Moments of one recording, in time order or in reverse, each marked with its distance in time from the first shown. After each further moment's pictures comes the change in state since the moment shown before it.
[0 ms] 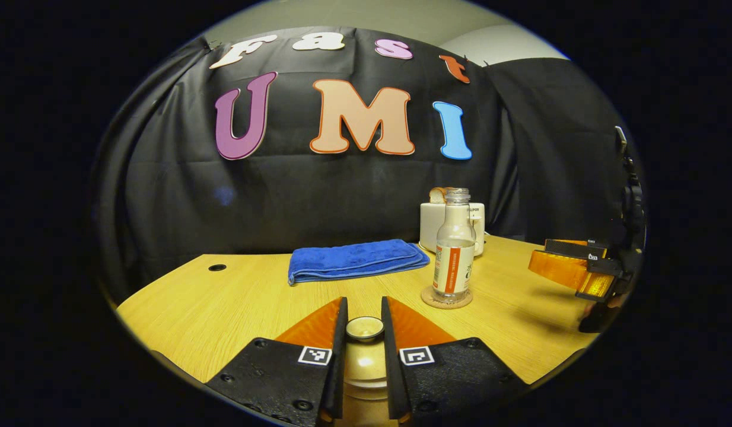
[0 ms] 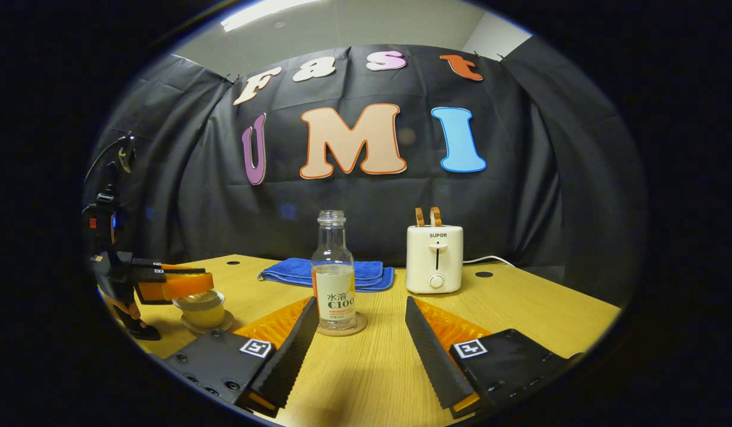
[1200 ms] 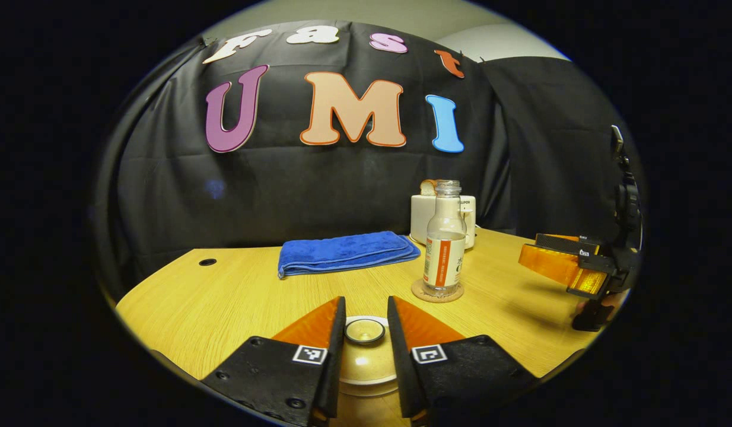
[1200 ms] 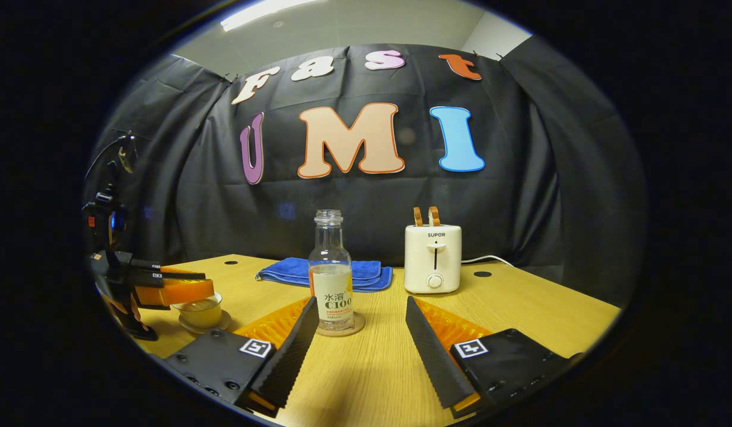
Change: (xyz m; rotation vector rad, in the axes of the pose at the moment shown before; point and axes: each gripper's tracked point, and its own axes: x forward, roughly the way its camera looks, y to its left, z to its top) left arm -0.005 -0.010 -0.004 -0.013 0.034 -0.051; right arm 0.003 -0.003 0.000 0.001 0.003 -0.008
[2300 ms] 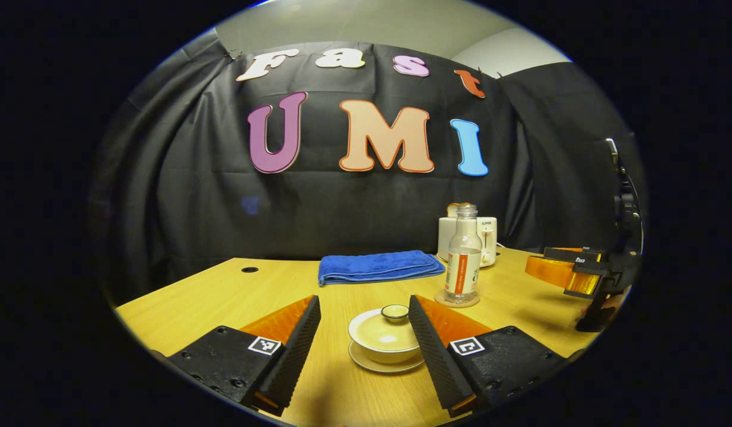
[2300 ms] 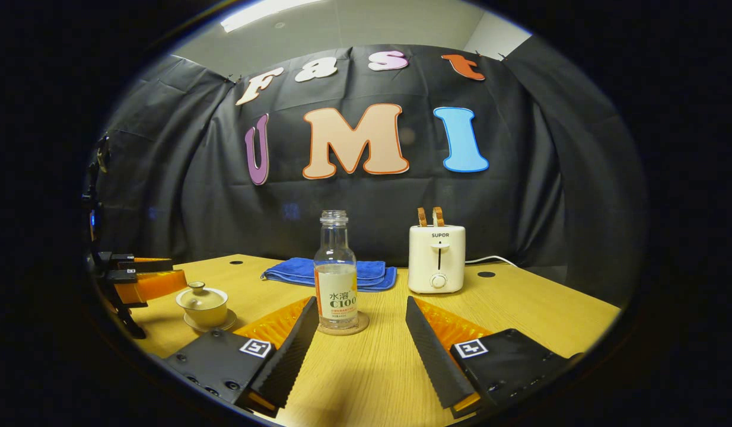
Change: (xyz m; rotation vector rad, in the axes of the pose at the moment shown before) left arm -0.057 0.031 0.012 -0.003 -0.119 0.194; right arm -0.006 0.003 0.000 0.000 -0.003 0.028
